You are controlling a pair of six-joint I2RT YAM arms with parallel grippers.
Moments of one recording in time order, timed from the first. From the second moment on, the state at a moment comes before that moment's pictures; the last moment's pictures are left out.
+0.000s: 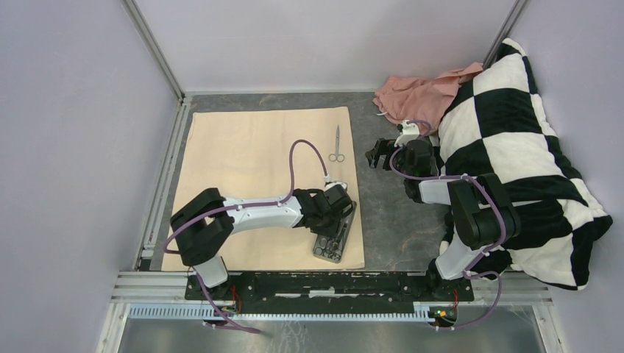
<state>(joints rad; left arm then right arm) -1.09 1.69 1.04 -0.48 -0.11 -0.73 0.20 1.67 0.63 0.70 -0.18 0.26</state>
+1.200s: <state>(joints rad) -1.13 1.74 1.14 -0.61 -0.13 -0.71 0.20 1.67 0.63 0.70 -0.18 0.26</state>
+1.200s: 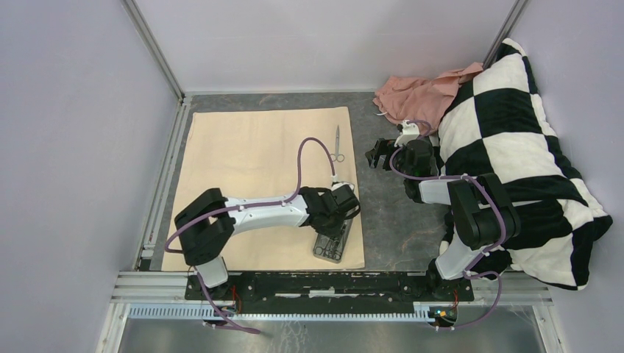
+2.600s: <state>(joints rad) -0.68 2.35 2.06 -0.66 -0.47 -0.41 0.20 1.70 0.68 0.67 -0.18 0.26</state>
